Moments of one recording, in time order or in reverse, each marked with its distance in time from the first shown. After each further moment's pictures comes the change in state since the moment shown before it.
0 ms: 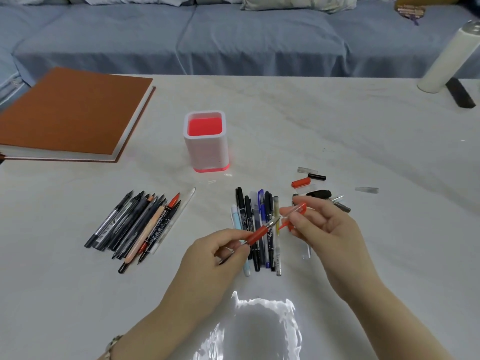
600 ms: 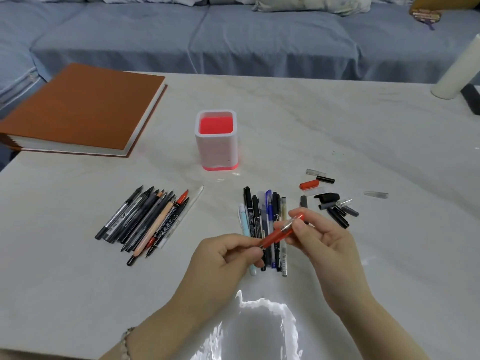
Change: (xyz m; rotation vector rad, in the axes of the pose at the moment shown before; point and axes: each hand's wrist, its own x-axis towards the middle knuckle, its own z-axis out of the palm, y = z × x) left_hand -0.006 0.007 0.000 -0.149 -0.019 -0.073; right_hand -0.012 0.008 0.011 0.049 -0.047 0.014
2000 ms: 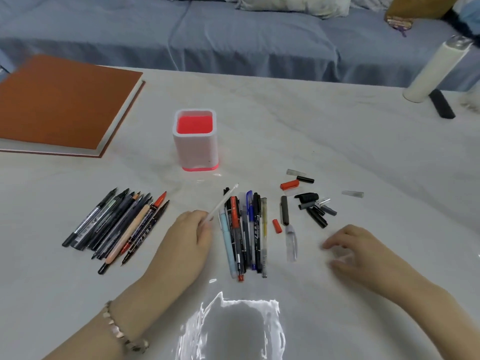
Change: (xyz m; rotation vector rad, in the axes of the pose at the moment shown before) left_hand 0.047 -0.029 -0.016 0.641 0.115 0.154; right_hand 0.028 0.007 -0.127 -1.381 -0.320 0.039
